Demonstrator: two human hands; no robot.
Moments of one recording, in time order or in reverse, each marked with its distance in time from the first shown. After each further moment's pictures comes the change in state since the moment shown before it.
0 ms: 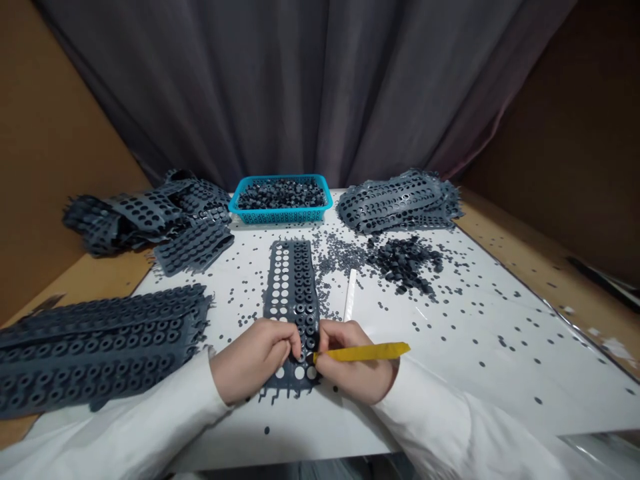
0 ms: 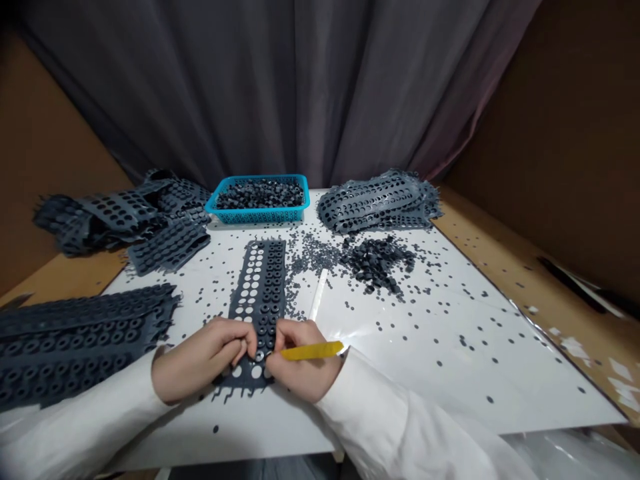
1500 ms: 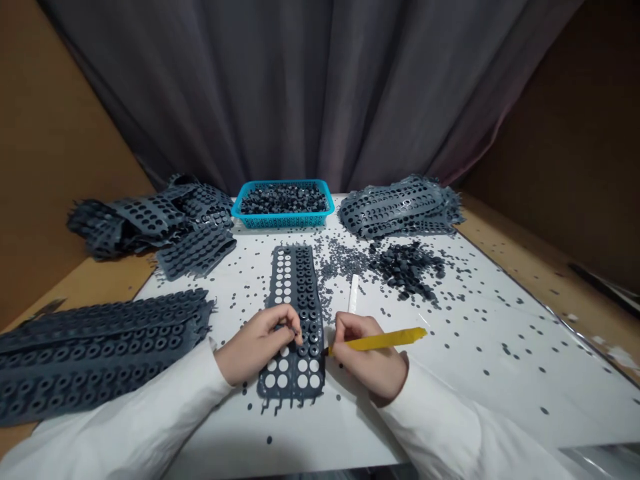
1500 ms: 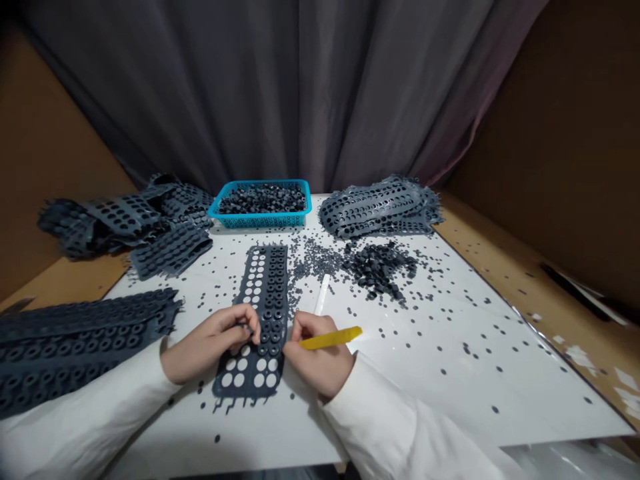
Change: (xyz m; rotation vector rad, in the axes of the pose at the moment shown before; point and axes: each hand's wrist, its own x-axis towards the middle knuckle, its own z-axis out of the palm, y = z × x) left_hand 0.012 -0.005 -0.007 -0.315 0.102 -0.020; right_hand 0.005 -0.002 -0.011 0.031 0.197 0.007
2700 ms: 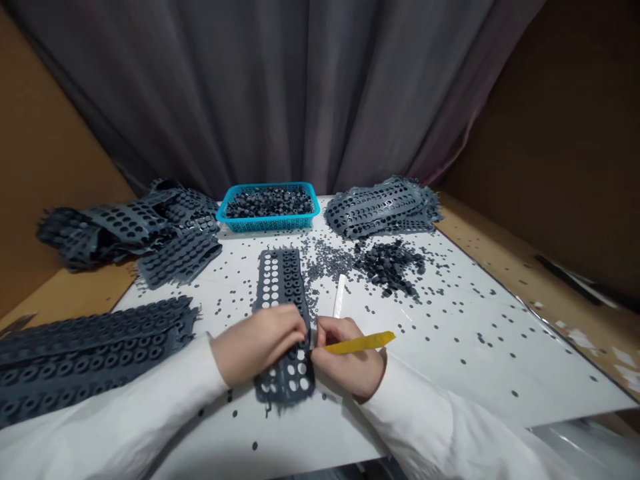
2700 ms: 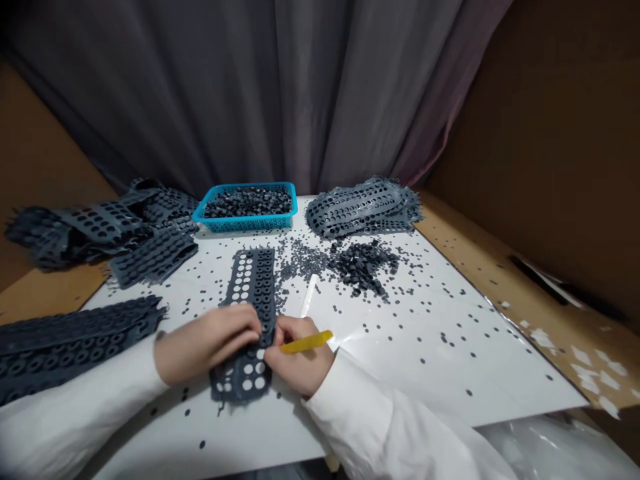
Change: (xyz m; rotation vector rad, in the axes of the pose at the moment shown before) left_hand 0.013 0.028 0.002 0.799 -0.167 0.474; right_hand -0.001 0.002 0.002 -0.072 -0.028 0.027
